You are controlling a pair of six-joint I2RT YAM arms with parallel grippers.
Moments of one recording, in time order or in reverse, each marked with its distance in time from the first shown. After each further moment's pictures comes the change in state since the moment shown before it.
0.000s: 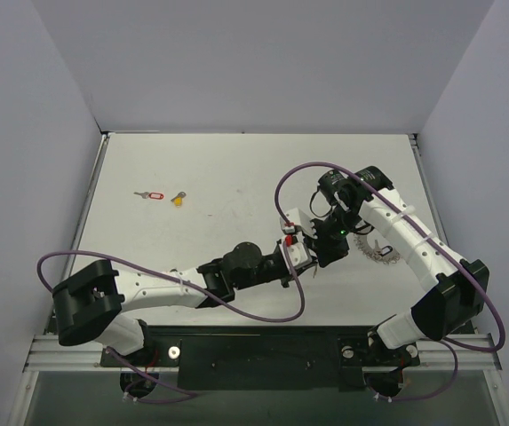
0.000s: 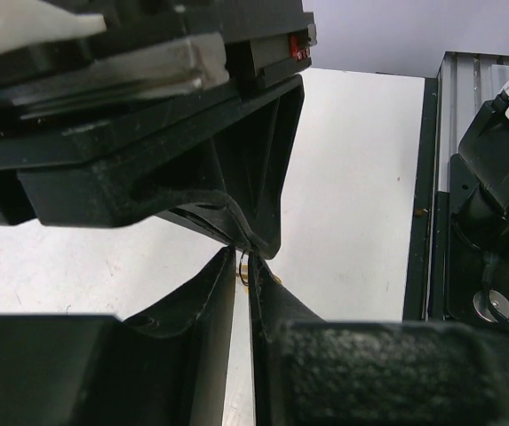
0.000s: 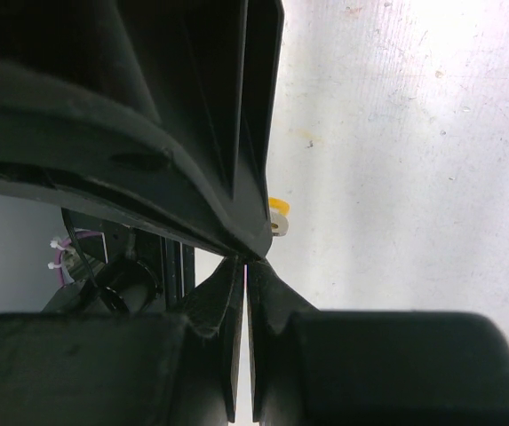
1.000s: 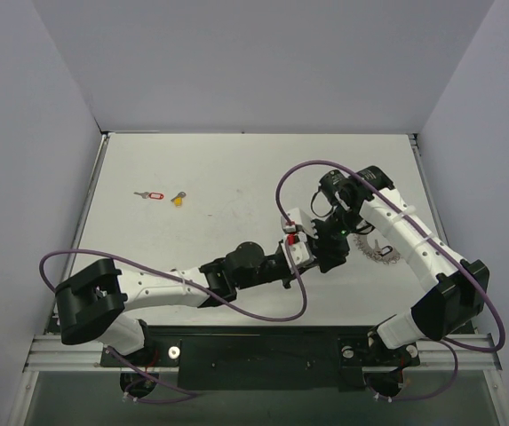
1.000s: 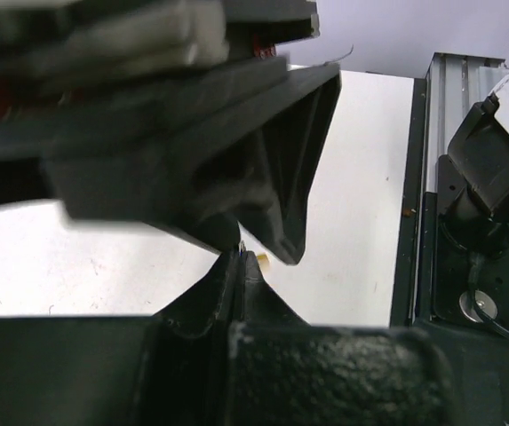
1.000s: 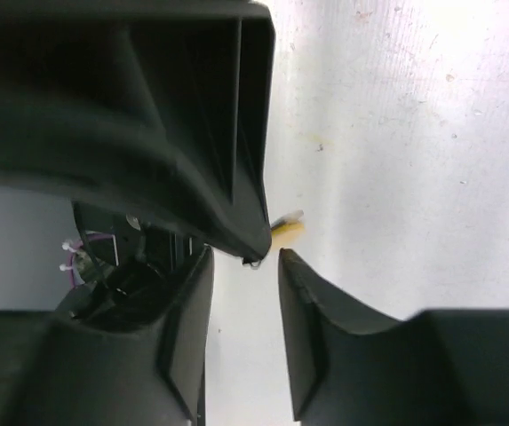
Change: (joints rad) left arm 0.000 0.024 0.033 -0.037 0.021 -0.021; right arm -0.009 0.000 0.000 -0.017 -0.011 0.000
